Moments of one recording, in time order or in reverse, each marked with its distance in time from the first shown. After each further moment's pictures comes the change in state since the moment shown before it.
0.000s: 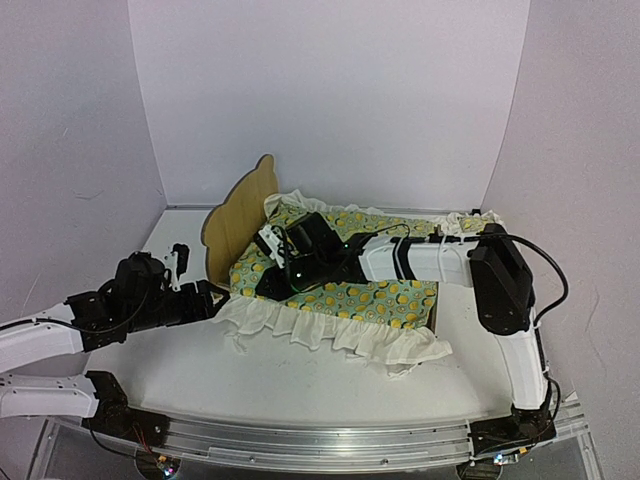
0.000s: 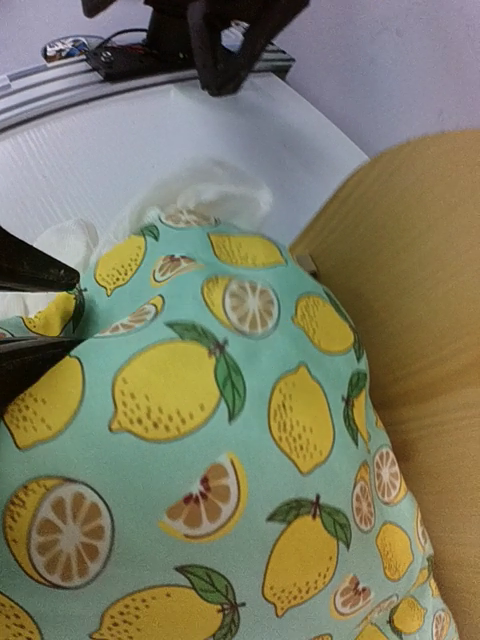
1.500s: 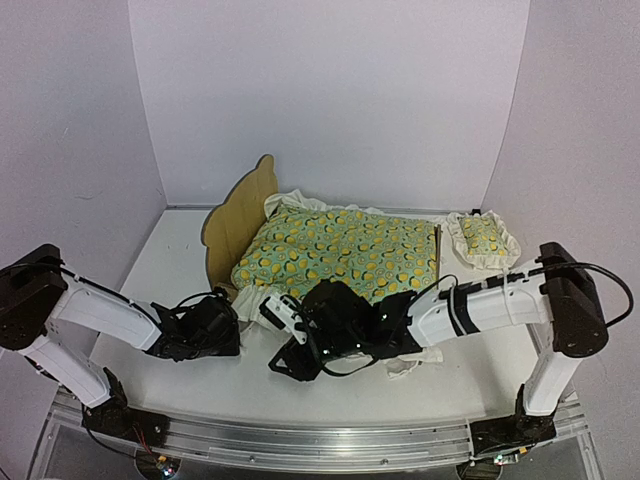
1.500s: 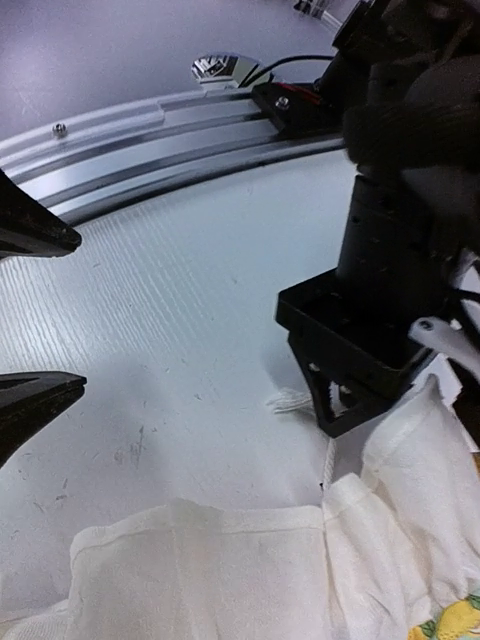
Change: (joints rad) left arm -0.172 0.652 -0.015 0.229 -0.294 -0.064; right arm 0.260 -0.381 -0.554 0.127 0.156 0.008
